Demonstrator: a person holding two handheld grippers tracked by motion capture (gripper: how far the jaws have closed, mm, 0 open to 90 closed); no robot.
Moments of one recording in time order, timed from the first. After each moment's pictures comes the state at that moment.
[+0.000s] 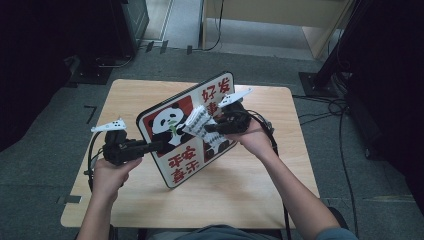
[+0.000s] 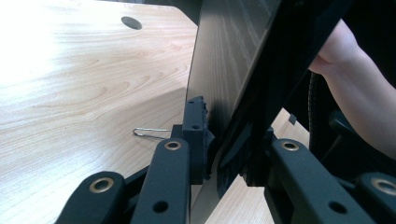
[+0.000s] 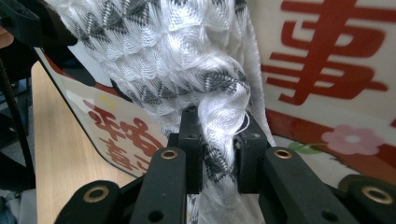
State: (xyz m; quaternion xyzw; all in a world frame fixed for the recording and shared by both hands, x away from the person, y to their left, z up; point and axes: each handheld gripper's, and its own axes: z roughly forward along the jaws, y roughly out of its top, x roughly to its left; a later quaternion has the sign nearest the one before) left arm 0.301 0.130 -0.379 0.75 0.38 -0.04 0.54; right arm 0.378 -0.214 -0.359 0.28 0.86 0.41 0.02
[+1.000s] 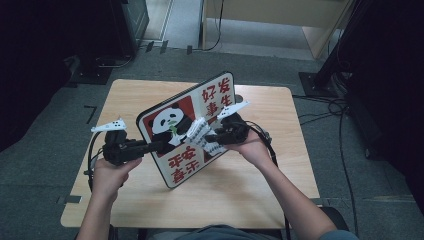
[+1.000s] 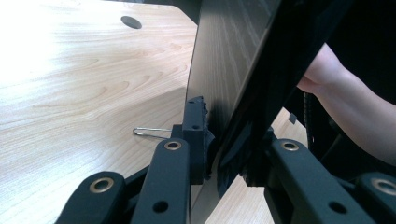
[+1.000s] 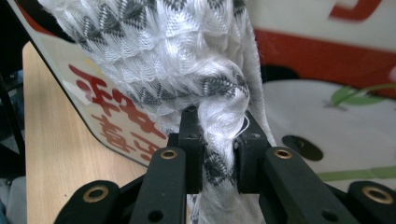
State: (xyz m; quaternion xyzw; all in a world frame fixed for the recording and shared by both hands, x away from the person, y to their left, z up) left arm 0.301 0.130 -0.378 0.75 0.38 -0.04 0.54; right arm 0.367 -0.214 -0.392 0.28 0.87 0.40 0.02
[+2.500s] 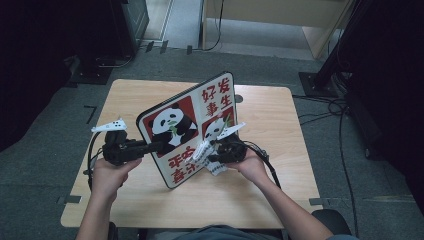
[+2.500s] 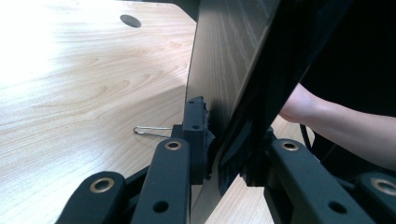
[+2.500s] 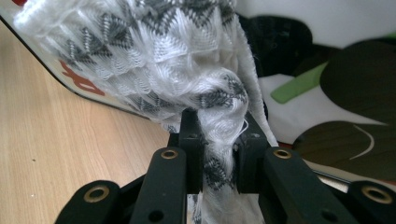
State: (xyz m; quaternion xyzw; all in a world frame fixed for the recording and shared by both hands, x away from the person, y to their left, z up) left arm 0.301 0.130 -0.377 0.75 0.38 -0.04 0.54; right arm 0.351 -0.220 -0.470 0.32 0.88 0.36 -0.02
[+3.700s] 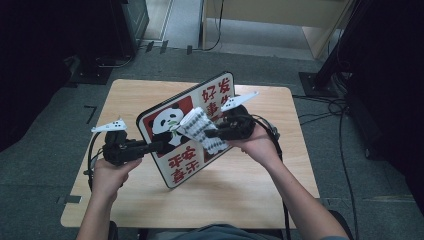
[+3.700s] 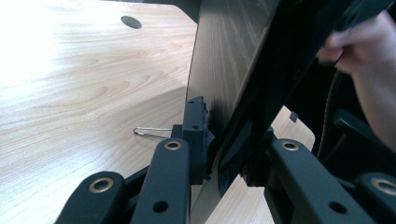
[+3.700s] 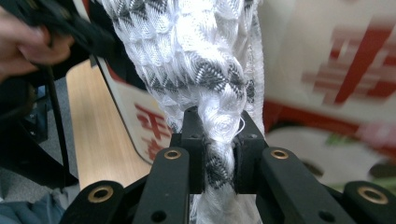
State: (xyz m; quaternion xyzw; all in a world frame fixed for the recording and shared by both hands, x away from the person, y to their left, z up) left arm 0.300 0.130 -0.378 0.75 0.38 -0.04 0.54; right arm 0.344 -0.214 -0.331 0.28 0.86 0.43 0.01
